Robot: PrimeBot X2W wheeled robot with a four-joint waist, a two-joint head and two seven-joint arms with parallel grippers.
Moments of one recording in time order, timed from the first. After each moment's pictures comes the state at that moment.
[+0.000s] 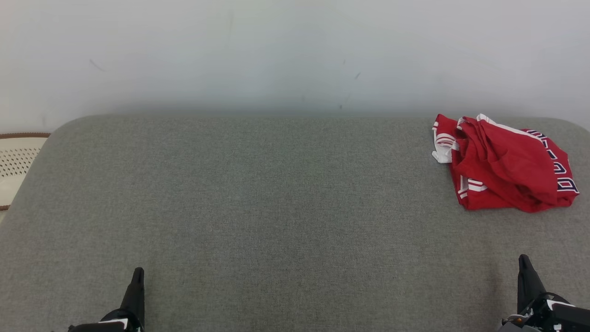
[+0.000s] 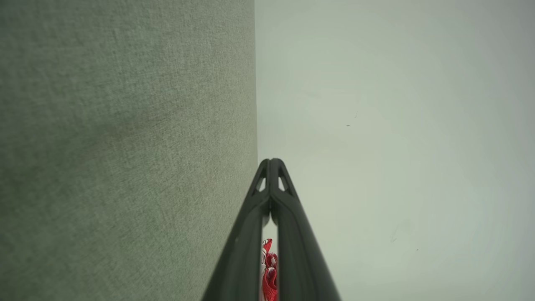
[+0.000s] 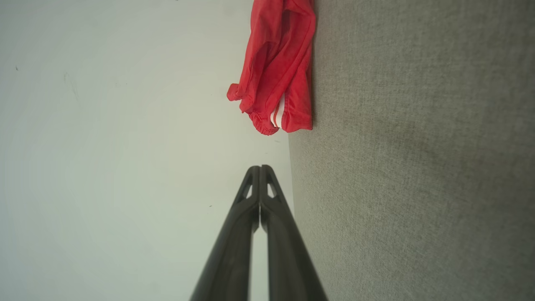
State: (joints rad) left arm -0.23 0.05 0.05 0.36 -1.61 -0.13 0.11; right arm -0.11 -0.09 -0.13 0.25 1.66 0.13 0.07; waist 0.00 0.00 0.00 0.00
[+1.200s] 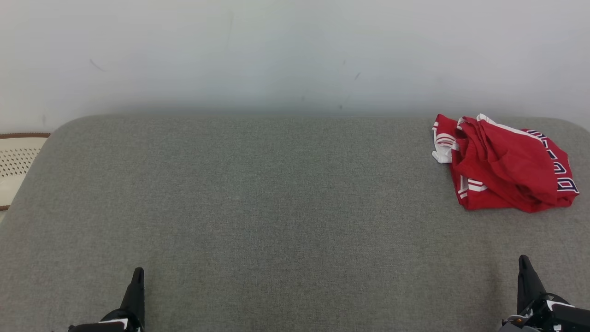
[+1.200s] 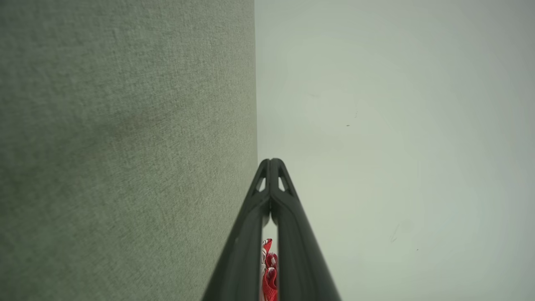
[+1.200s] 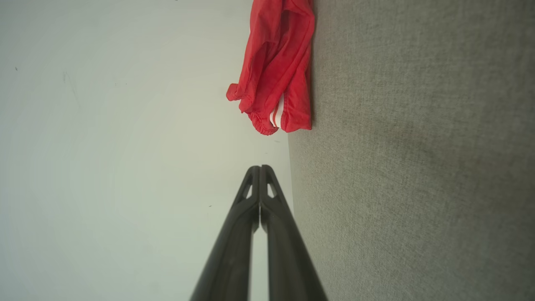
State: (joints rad) left arm -0.23 0.05 0.05 0.36 -1.61 -0.13 0.11; right arm -0.11 -0.09 -0.14 0.25 1.65 0.13 0.08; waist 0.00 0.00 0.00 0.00
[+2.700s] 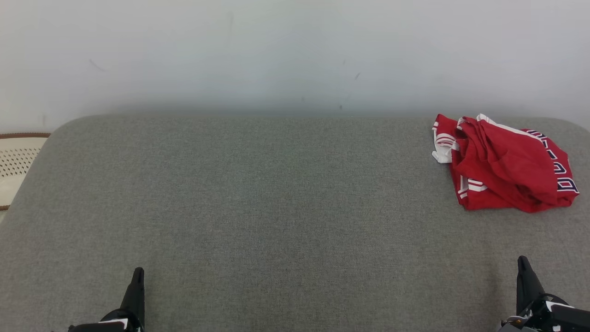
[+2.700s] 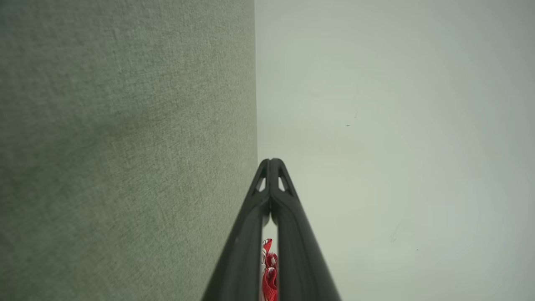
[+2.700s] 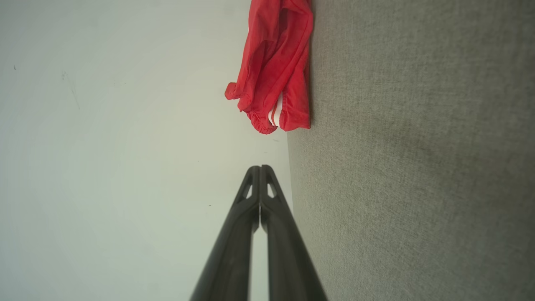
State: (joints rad) left arm -0.23 0.05 0.05 0.36 -1.61 -0.13 0.11; right arm -0.11 -0.08 -0.15 0.25 1.63 0.13 0.09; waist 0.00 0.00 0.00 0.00
